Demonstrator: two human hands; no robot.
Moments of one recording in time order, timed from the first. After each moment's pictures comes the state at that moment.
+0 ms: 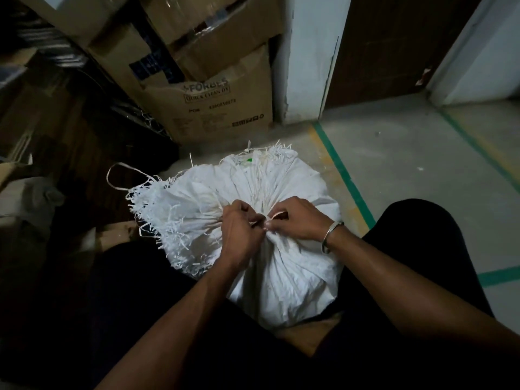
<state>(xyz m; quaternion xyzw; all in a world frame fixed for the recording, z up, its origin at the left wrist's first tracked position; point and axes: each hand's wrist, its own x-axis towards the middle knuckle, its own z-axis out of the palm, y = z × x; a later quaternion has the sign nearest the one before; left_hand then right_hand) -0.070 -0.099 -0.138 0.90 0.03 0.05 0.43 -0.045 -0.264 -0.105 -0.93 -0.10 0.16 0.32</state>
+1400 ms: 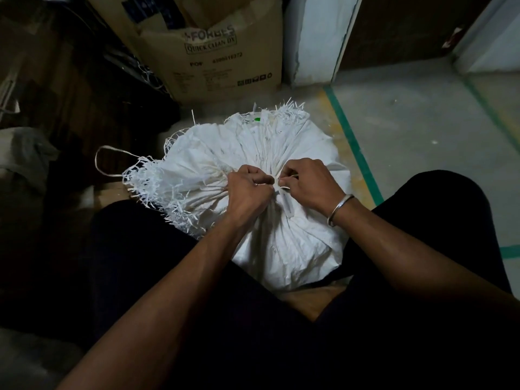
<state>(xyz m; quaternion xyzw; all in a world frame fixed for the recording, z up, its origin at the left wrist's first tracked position) -0.067 -0.103 -0.138 0.83 0.10 -0.02 0.55 -0.050 -0.260 -0.115 -0.95 -0.10 0.04 0.30</state>
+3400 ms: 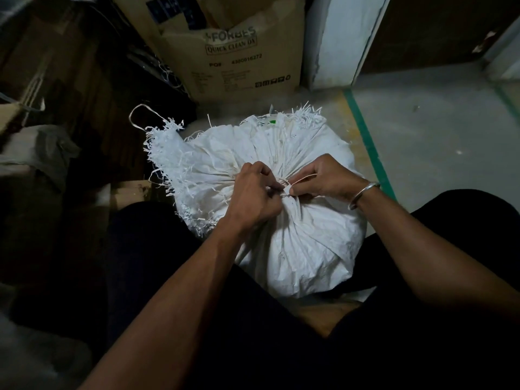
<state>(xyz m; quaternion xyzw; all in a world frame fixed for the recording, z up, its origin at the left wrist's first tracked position) -0.054 -0.078 -0.137 0.94 -0.08 0.06 0.33 -0.007 -0.271 -0.118 -0.79 -0.03 0.27 0.55</state>
